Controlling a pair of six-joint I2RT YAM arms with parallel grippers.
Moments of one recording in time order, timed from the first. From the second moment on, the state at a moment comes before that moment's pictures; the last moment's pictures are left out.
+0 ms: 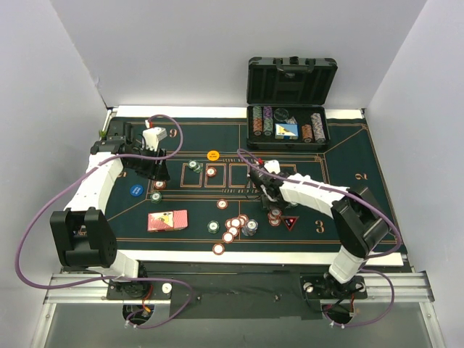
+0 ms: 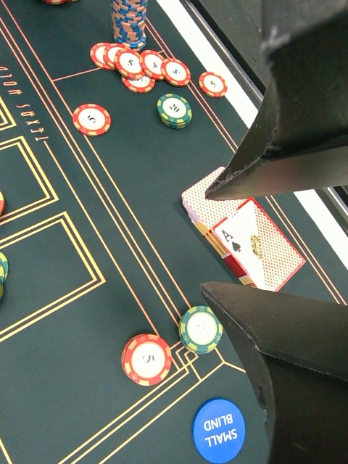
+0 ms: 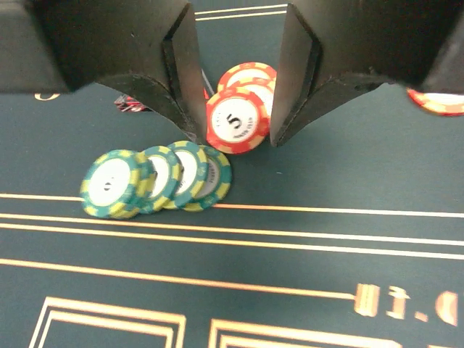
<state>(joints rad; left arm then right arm) 0.02 1.51 1.27 -0.87 0.53 0.30 0.70 1.69 0.99 -0.60 0.40 0.51</state>
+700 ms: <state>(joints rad) 0.02 1.51 1.27 -0.88 0.52 0.30 0.86 2.08 1.54 -0.61 0.12 0.39</state>
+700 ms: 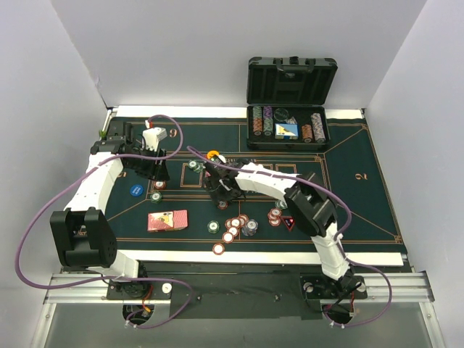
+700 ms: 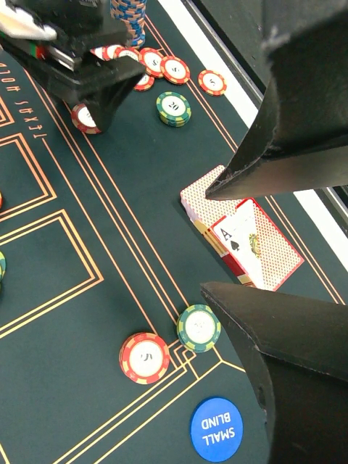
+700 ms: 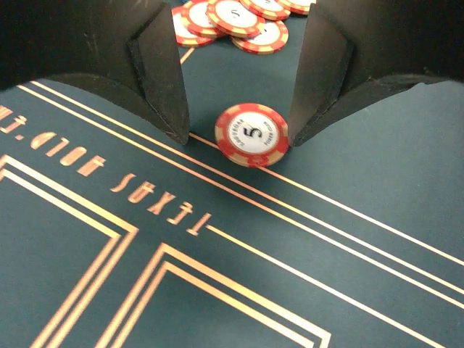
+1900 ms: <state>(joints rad) -0.06 1.51 1.27 -0.90 0.48 0.32 0.73 1.65 0.91 -0.51 0.37 0.54</state>
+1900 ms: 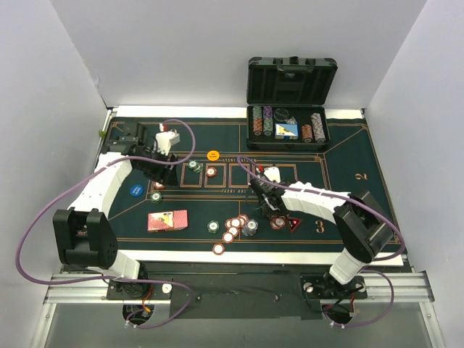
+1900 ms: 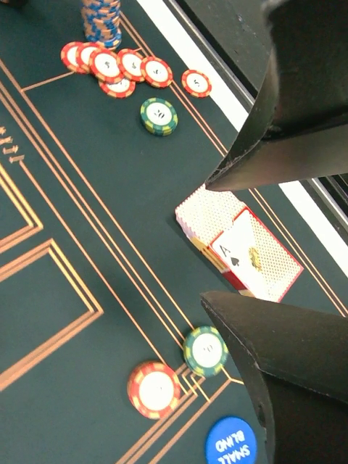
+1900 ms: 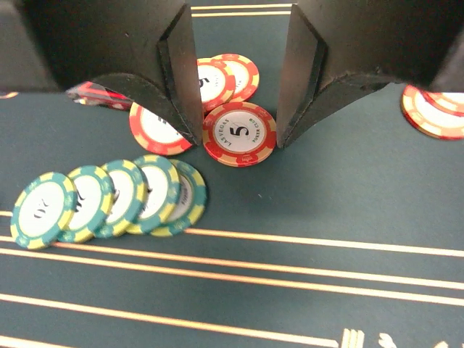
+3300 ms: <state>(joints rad) -0.98 1.85 1.48 -0.82 0.31 0.27 0.42 0.60 0.77 -0.91 0.48 0.62</state>
